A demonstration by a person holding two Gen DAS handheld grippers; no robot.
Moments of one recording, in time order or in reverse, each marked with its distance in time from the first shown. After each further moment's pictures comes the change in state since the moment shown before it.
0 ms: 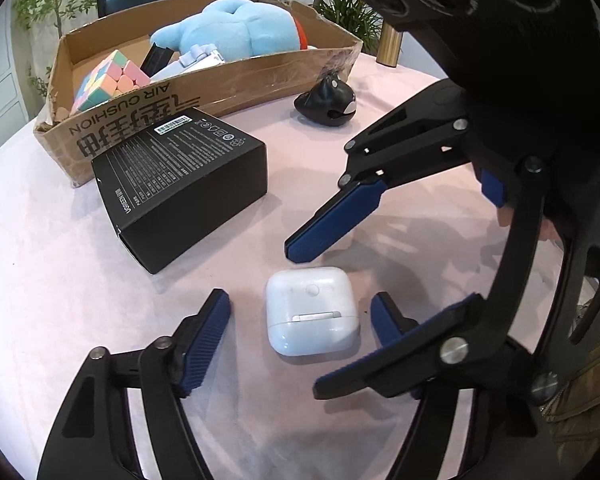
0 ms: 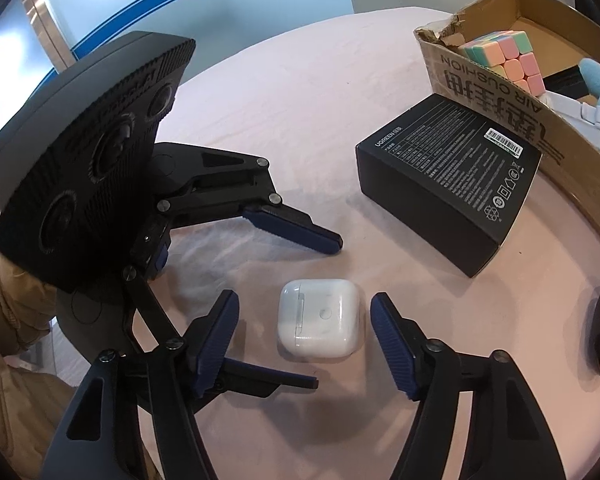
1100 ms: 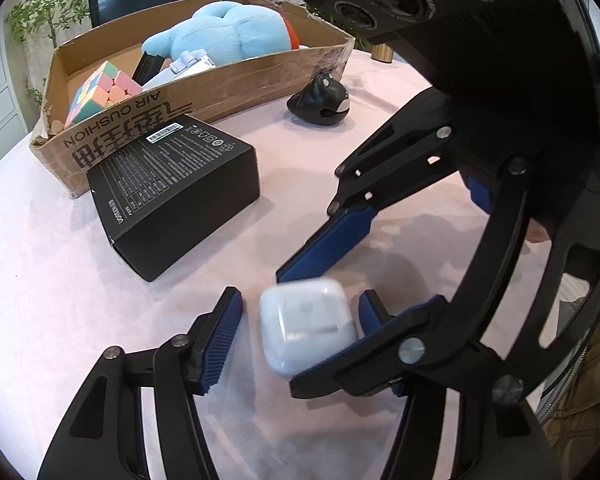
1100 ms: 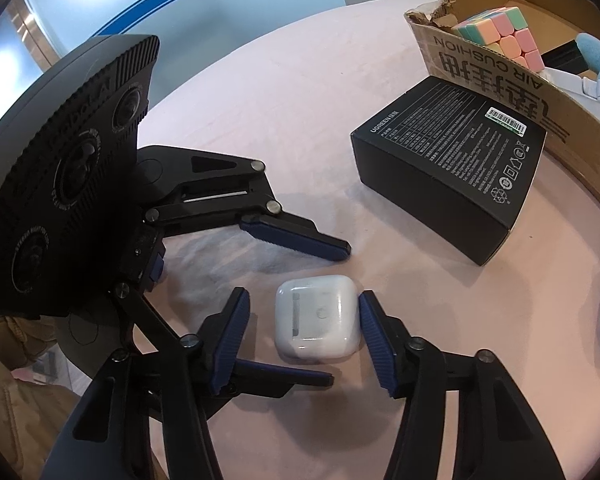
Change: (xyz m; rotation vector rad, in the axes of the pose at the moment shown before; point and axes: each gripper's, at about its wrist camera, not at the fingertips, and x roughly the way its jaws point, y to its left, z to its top) left arm -0.001 -0.001 0.000 0.053 0.004 -0.004; right arm -0.008 -0.002 -0.014 0.056 -0.007 0.053
